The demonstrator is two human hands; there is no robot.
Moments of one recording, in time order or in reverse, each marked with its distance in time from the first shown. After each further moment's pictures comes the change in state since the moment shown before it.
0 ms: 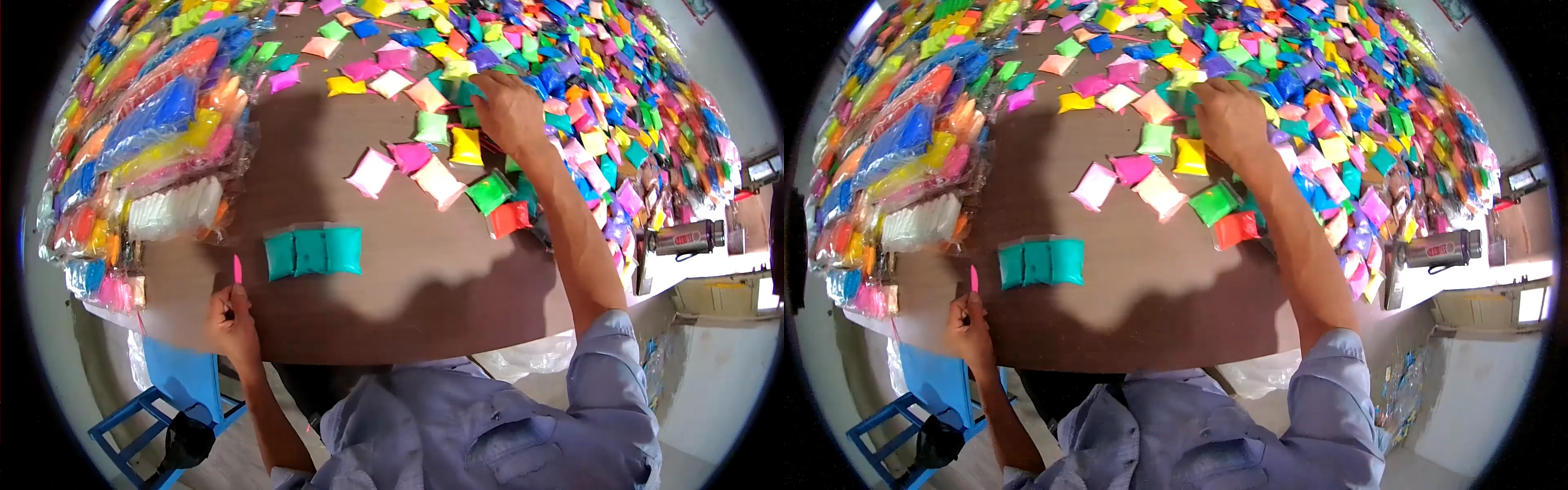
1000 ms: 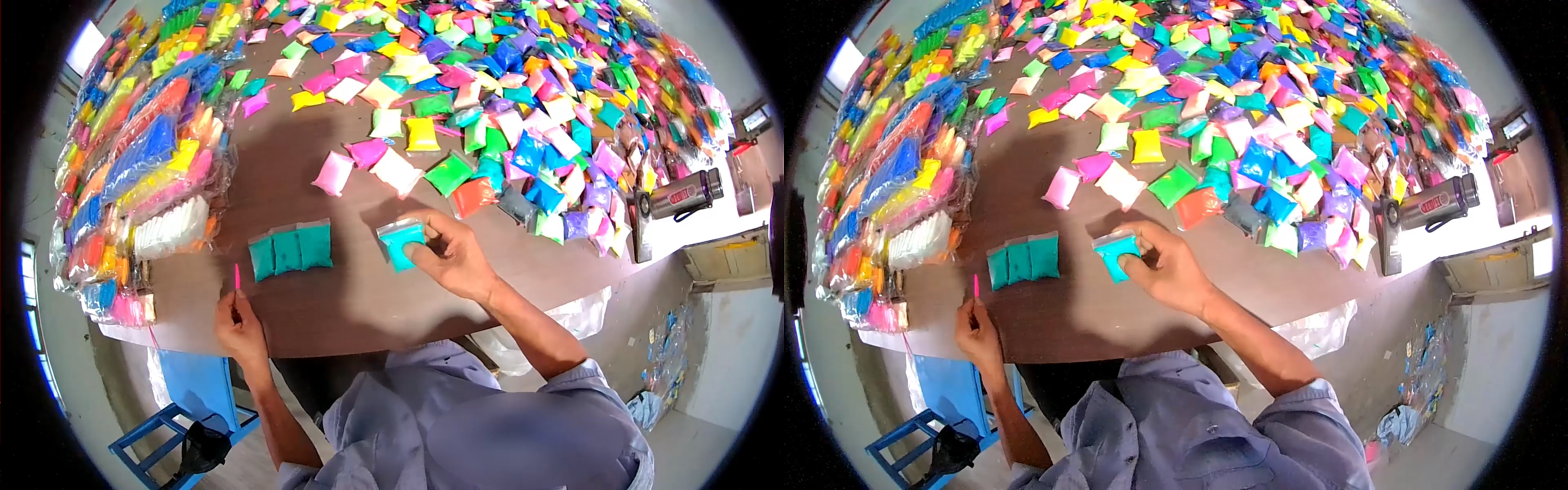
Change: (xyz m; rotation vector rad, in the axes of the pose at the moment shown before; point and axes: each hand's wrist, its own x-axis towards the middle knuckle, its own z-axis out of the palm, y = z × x) left_hand -0.019 0.023 0.012 0.351 0.063 0.372; right_hand -0.170 -0.133 -0.070 1.539 -0.246 0.634
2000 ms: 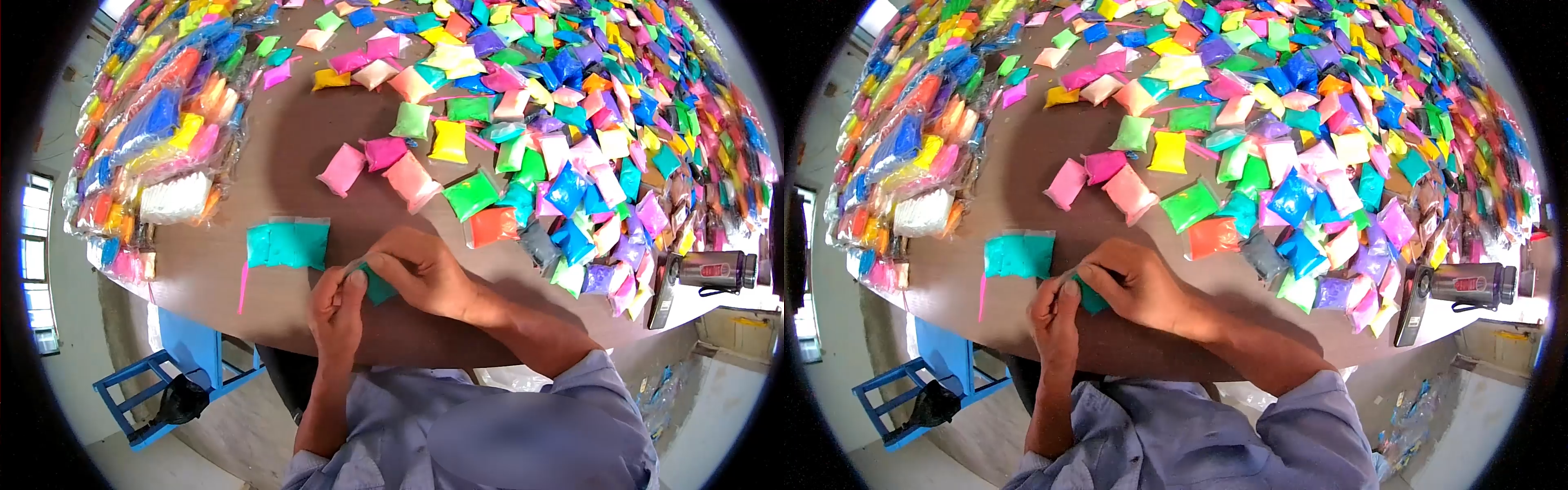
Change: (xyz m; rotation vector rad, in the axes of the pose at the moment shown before) left_hand -0.040 0.181 0.075 -0.770 -0.372 -0.366; right_hand 0.047 0.023 -0.003 -0.070 -0.328 -0.288
